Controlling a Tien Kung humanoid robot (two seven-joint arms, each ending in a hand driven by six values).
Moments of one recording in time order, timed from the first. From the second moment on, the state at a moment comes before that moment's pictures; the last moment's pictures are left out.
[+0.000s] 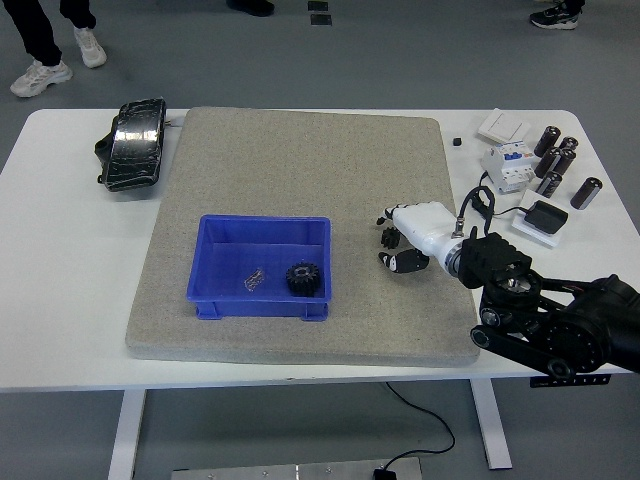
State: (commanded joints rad) left arm 0.02 0.29 -0.53 -0.35 0.44 0.31 0.27; right arm 0.81 -0.40 0.15 1.15 -1.73 -0.25 -0.35
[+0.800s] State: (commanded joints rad) left arm 0.02 0.29 -0.53 -0.35 0.43 0.31 0.26; right arm 0.81 -0.40 0.15 1.15 -1.72 -0.26 -0.35
